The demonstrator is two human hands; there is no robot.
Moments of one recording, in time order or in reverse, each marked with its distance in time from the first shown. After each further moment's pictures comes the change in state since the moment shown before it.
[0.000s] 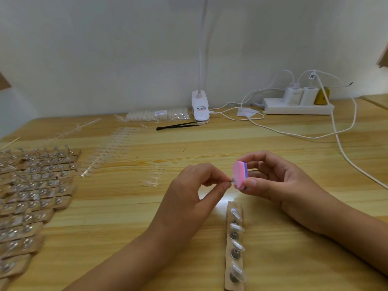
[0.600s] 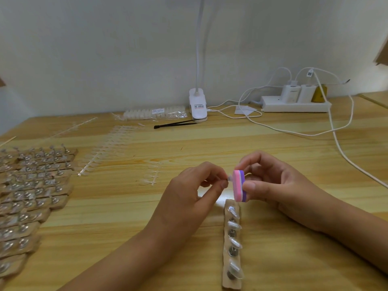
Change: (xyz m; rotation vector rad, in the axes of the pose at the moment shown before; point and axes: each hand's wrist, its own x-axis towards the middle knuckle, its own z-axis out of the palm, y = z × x) left_hand 0.000 -0.006 0.004 0.019 -0.042 0.005; right_hand 0.000 0.001 -0.001 0.008 -0.112 -0.026
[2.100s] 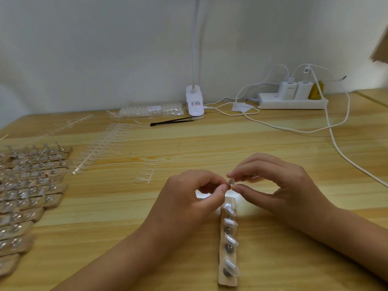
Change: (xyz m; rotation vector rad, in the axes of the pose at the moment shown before) left_hand -0.002 0.007 -0.002 0.015 -0.026 -0.017; right_hand -0.005 0.008 0.001 -0.910 0.181 -0.584
